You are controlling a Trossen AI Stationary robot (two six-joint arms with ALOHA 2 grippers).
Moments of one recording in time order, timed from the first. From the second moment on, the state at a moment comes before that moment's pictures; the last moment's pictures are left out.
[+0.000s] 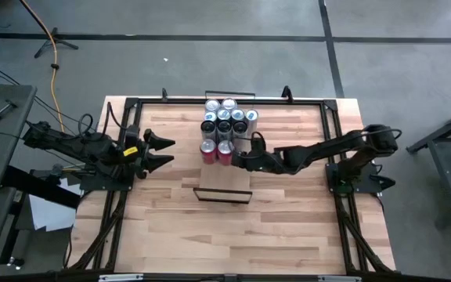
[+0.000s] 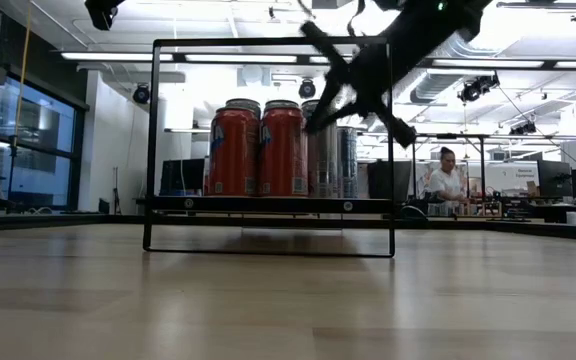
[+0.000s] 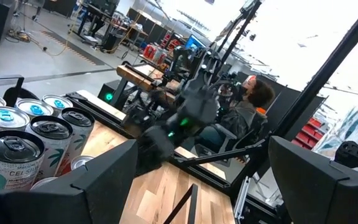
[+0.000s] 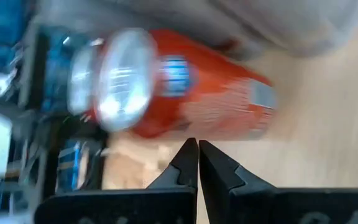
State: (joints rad) left arm -0.31 0.55 0.56 0.07 -0.45 -0.50; right arm 0.09 1.62 0.99 -0.05 0.41 1.52
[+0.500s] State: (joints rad) left arm -0.19 0.54 0.65 0.08 -0.37 -0.38; right arm 0.09 1.08 0.99 -0.08 0.40 0.74
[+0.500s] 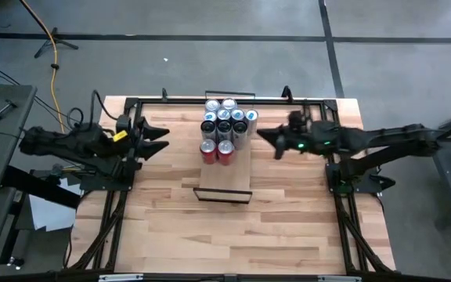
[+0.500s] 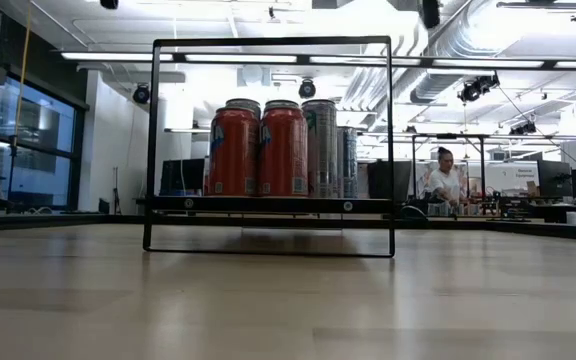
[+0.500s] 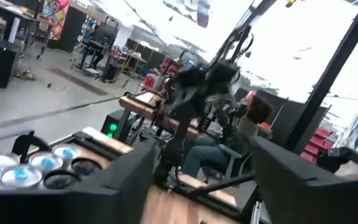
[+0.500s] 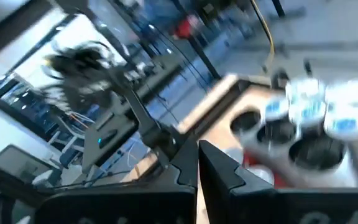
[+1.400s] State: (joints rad) left arm 0.06 0.39 0.24 0.40 -0.19 -0.45; right arm 0.09 0.90 0.99 -0.25 0.23 0.57
